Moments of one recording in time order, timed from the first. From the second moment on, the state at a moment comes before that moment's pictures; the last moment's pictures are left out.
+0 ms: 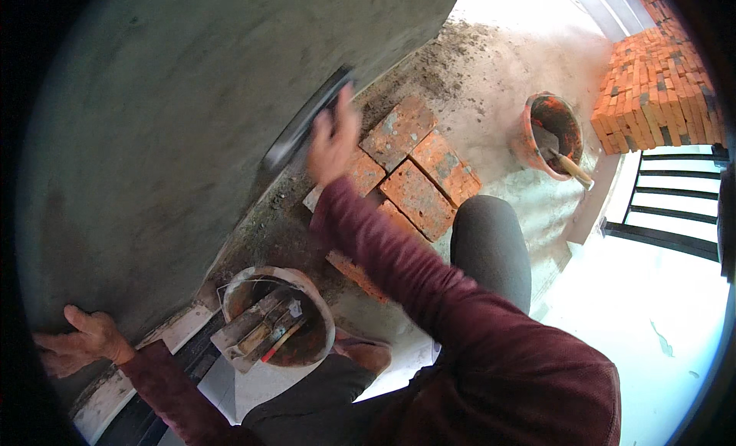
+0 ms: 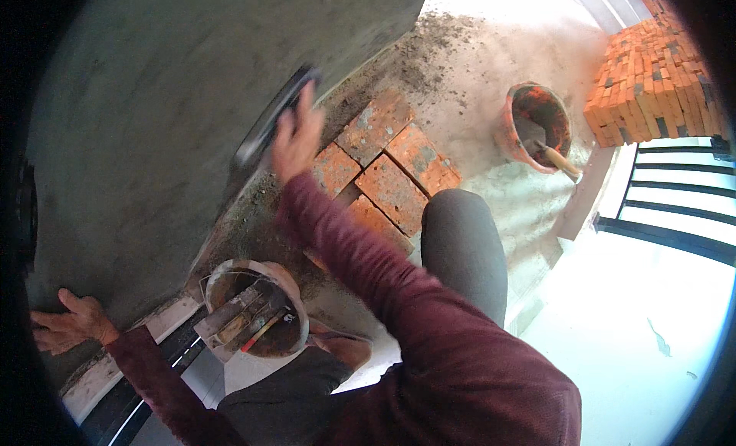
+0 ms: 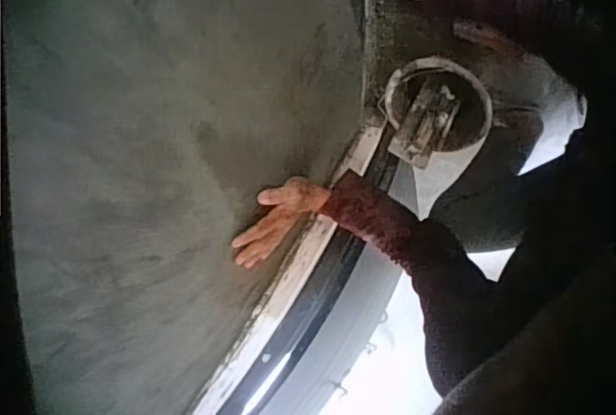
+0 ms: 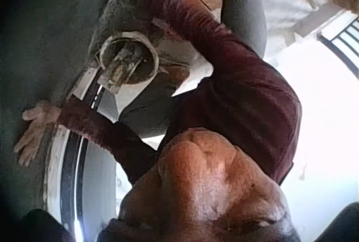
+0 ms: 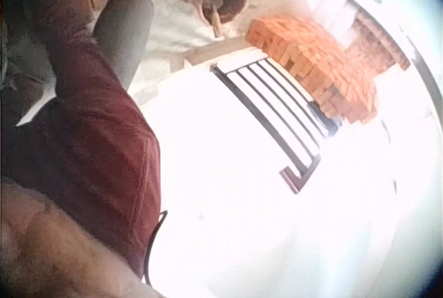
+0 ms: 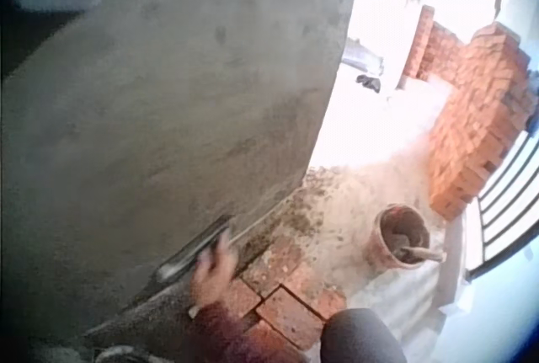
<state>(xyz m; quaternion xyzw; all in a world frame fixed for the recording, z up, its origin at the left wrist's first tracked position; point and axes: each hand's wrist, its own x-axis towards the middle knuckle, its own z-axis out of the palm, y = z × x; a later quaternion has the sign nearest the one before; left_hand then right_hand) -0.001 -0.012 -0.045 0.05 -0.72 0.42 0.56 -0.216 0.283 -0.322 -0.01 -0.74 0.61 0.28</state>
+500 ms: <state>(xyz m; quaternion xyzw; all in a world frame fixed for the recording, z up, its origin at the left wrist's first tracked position) 0.000 -0.013 -0.066 0.09 -0.74 0.40 0.54 -0.296 0.364 -0.286 -0.01 -0.76 0.59 0.27</state>
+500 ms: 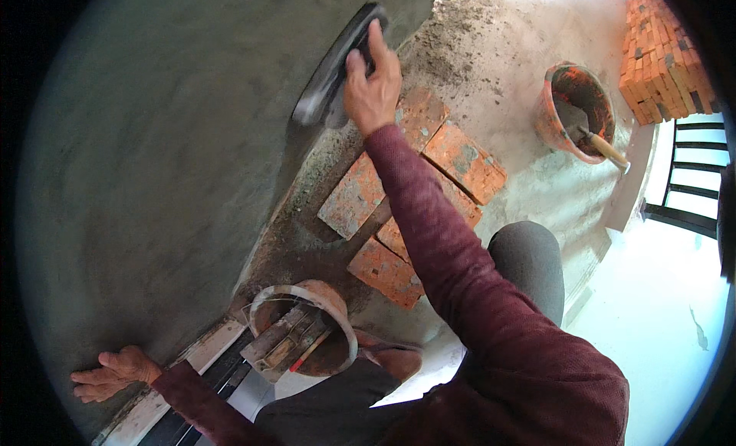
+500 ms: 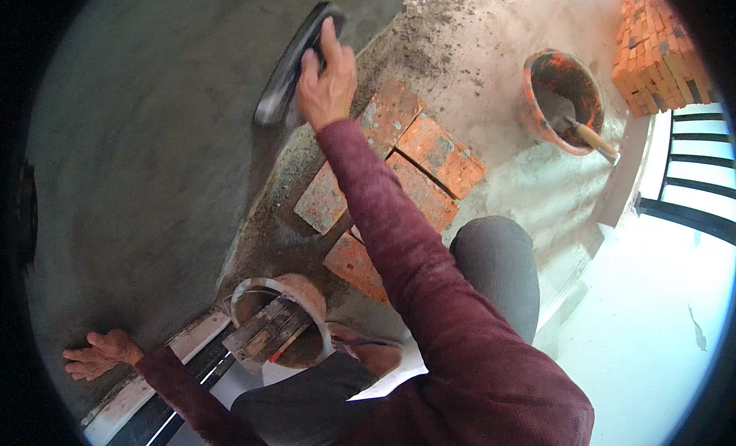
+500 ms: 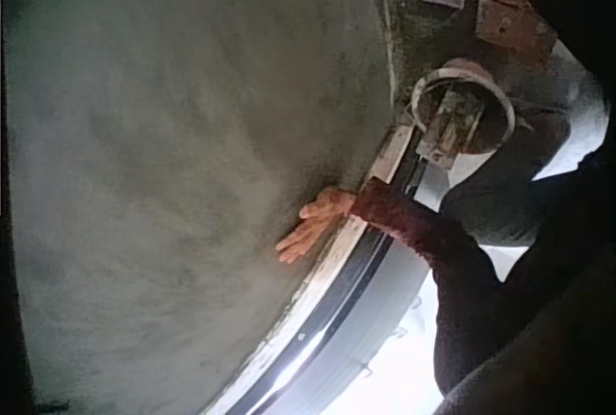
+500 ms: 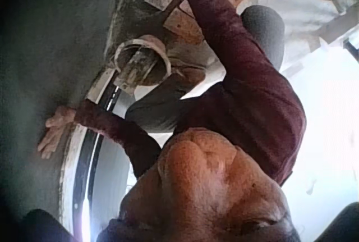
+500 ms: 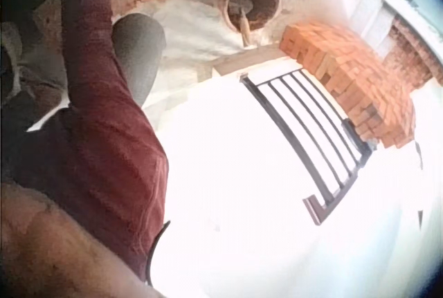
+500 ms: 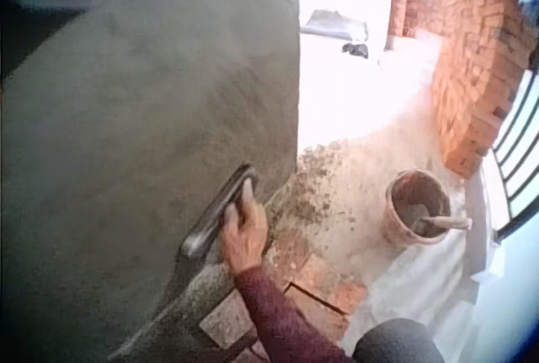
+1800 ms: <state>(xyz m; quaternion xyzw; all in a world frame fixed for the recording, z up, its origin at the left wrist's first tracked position) -0.020 0.026 -0.071 0.20 -0.75 0.29 0.56 -0.169 0.301 -0.269 0.19 -0.73 0.64 0.16</state>
